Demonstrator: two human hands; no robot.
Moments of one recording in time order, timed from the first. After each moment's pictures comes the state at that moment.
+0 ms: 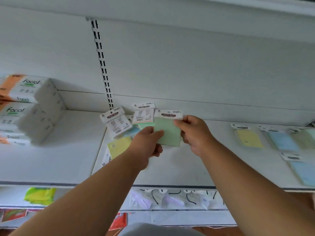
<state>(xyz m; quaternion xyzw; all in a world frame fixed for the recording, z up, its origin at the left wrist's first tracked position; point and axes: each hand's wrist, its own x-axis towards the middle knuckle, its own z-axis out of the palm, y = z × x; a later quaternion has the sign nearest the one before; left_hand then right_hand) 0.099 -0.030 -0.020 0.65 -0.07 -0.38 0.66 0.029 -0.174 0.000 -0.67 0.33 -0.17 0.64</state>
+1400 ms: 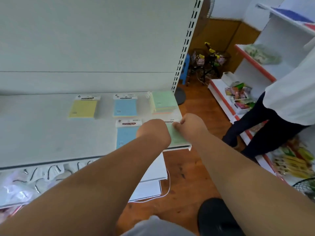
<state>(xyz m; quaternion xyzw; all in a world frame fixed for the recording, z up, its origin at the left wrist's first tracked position) -0.318 -0.479 -0.007 0.90 -0.36 -0.21 0.09 -0.393 -0.589 -0.019 -0.87 0.46 0.03 0.19</state>
